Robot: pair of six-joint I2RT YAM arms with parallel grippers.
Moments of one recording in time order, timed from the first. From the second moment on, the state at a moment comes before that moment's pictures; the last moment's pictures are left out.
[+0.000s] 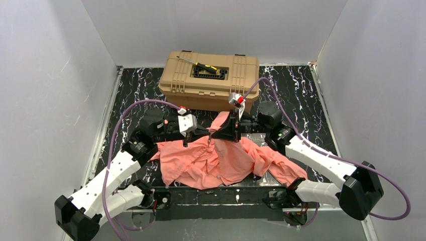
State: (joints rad) left arm -0.61 0.88 0.76 -0.08 0.75 0.29; right arm 0.75 1.16 0.79 0.28 -0.82 0.34
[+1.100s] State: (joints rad) left arm -0.59 0.87 0.83 -0.11 0.78 0.30; right arm 0.73 1.28 0.97 0.20 -0.96 0.28
